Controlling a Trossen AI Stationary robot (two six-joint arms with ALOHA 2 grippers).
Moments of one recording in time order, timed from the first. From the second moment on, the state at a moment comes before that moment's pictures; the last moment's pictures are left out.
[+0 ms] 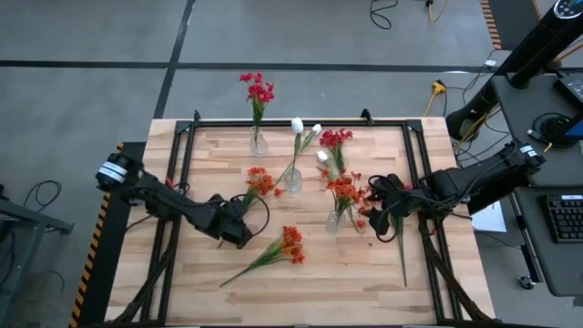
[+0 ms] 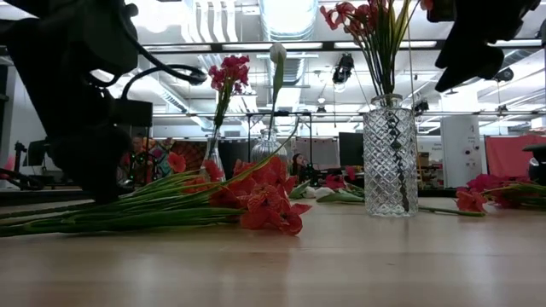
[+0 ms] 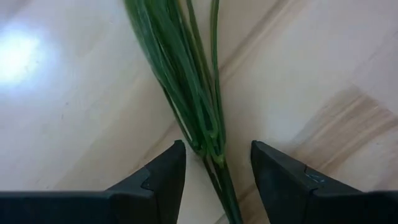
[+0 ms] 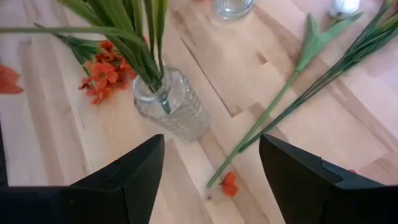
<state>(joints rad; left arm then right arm) -0.39 1.56 0.70 -0.62 -0.44 -1.09 0.33 0.96 0.81 -0.76 0.31 0.79</state>
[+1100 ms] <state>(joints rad) -0.55 1.27 0.73 -0.72 -0.67 -1.14 0.50 0.96 0.81 -0.77 0.26 0.91</state>
